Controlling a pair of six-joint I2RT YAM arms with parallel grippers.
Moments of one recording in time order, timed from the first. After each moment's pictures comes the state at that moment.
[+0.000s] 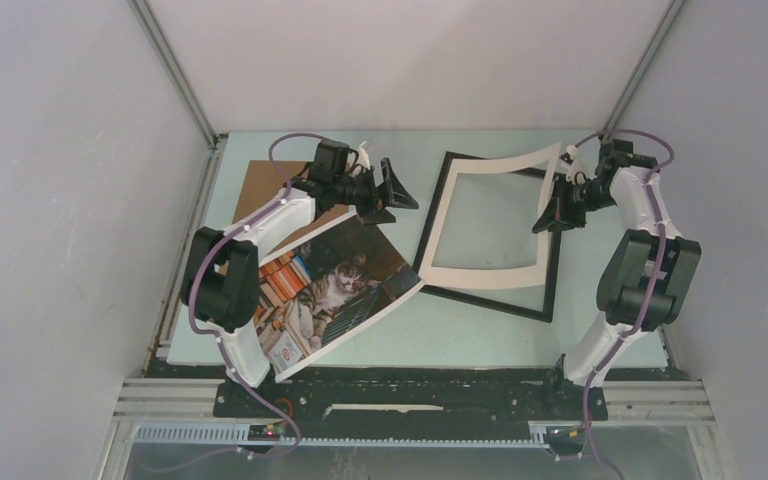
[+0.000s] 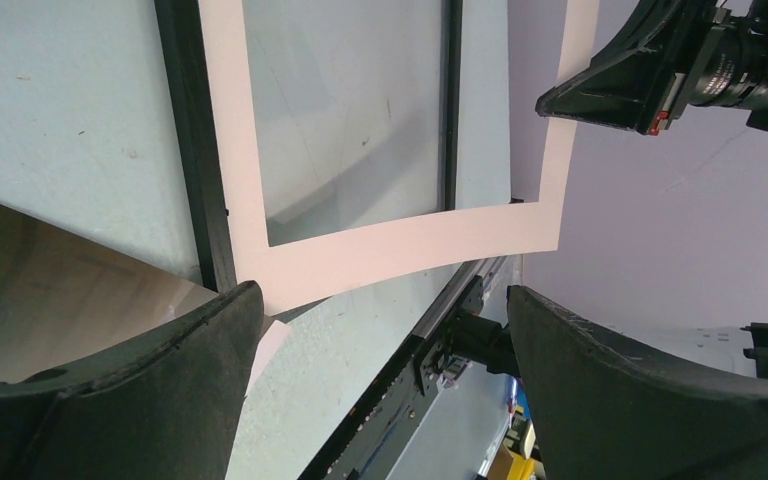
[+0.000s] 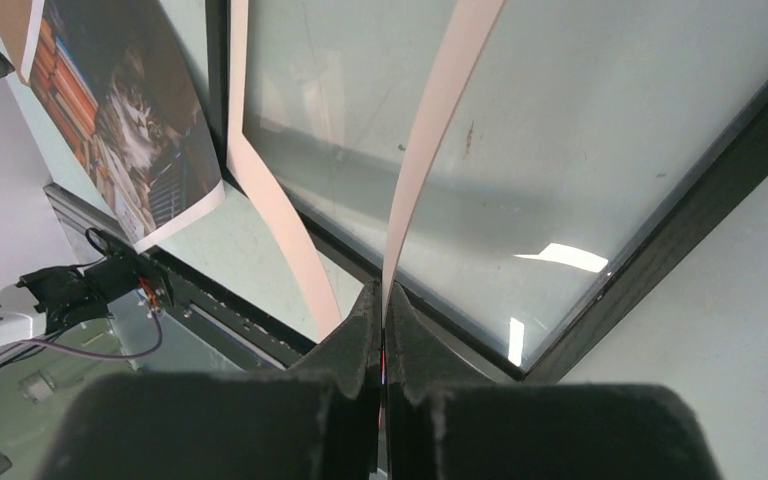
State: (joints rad) left arm -0.40 1.79 1.35 -0.23 0.71 -0.73; right arm -0.25 1.79 1.51 -1.11 -0.65 -0.12
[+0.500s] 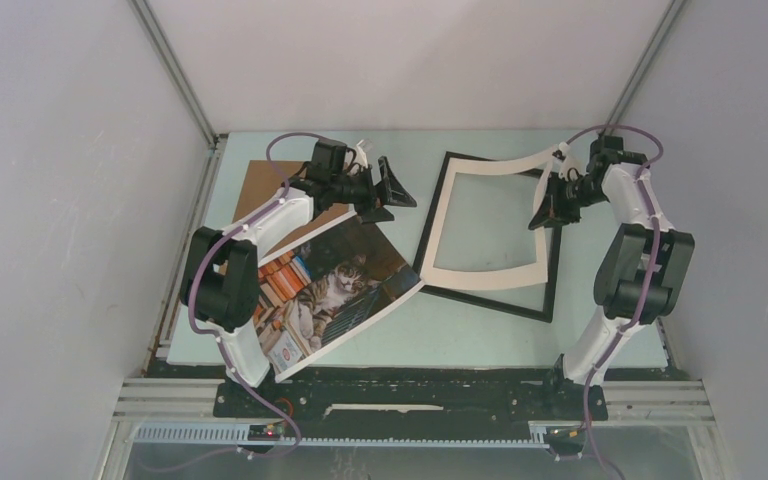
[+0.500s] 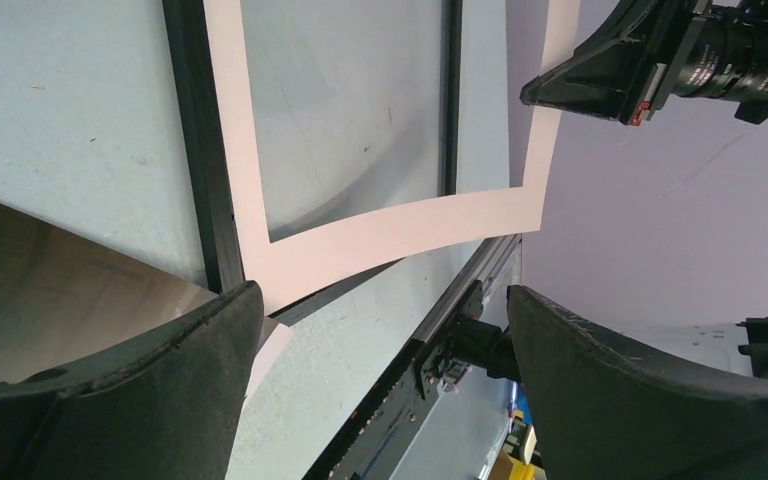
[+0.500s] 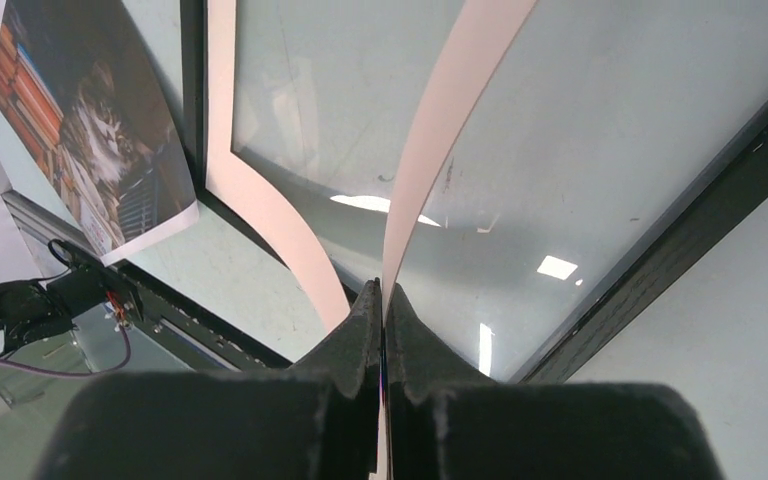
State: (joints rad) left arm -0.39 1.79 1.35 -0.23 0.71 -0.73; right arm -0.21 1.83 1.54 -1.06 -0.61 -0.13
